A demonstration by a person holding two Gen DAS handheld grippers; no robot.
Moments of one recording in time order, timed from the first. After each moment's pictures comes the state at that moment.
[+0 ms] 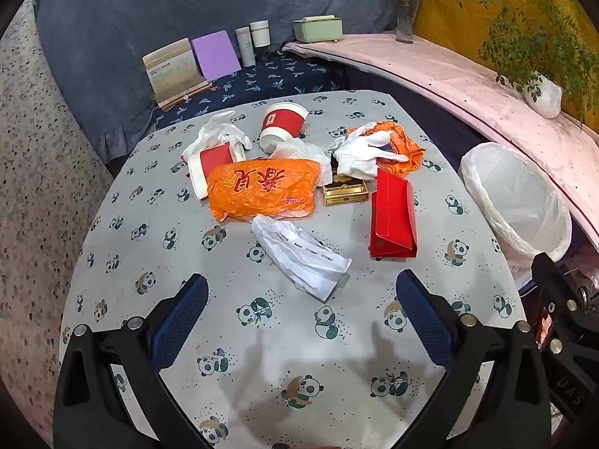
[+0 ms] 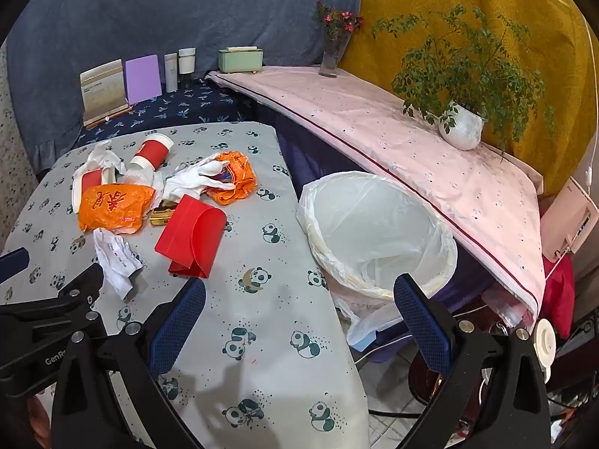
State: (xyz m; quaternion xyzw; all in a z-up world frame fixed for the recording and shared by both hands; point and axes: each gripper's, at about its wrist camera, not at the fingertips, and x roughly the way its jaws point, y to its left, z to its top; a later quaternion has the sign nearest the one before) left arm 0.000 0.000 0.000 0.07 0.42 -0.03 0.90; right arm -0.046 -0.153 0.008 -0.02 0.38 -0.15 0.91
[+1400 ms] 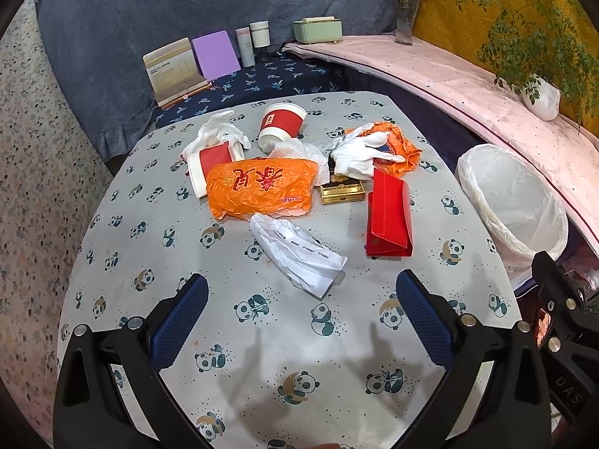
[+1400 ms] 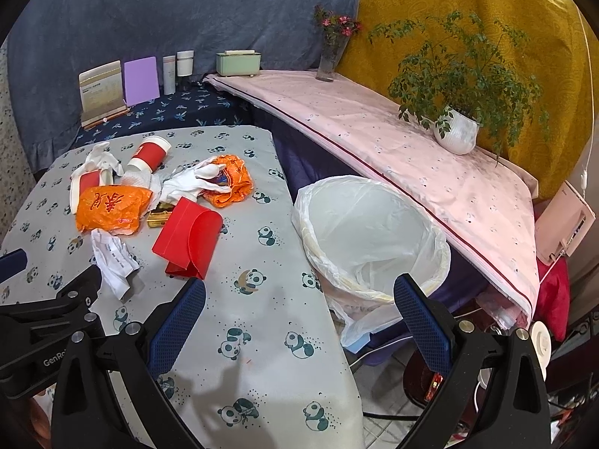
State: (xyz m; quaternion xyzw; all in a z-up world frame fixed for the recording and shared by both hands) left arm -0.006 -0.002 0.004 0.06 0.42 -0.03 0.90; right arm -0.051 -0.152 0.012 -0.03 0.37 -0.16 0.91
